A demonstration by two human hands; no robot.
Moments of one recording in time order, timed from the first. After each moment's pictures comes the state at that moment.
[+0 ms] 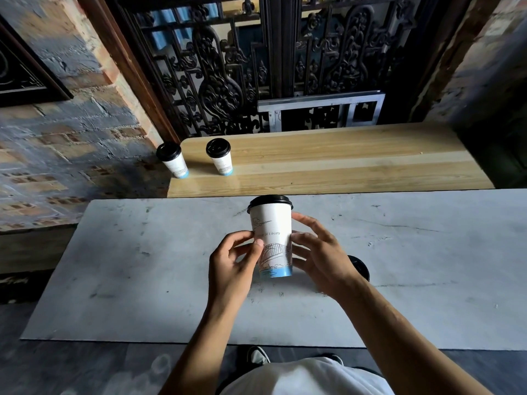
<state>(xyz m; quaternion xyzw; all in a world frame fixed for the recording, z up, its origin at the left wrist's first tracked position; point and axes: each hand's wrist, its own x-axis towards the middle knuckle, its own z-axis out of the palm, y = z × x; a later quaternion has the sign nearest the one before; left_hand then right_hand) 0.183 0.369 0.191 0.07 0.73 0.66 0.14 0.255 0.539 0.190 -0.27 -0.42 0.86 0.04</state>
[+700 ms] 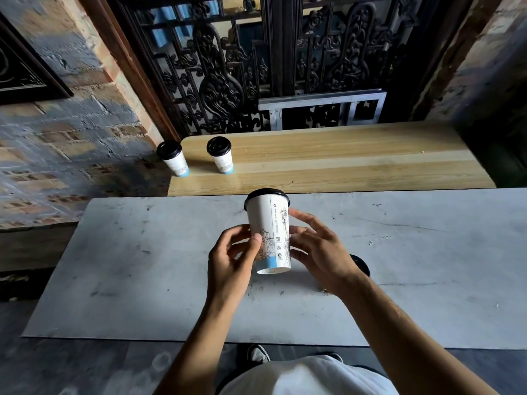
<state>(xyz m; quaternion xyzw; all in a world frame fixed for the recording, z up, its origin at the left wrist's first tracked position) 0.182 0.370 0.199 0.07 0.73 0.67 0.13 0.252 0.540 0.195 -0.25 -0.45 0.86 0.04</state>
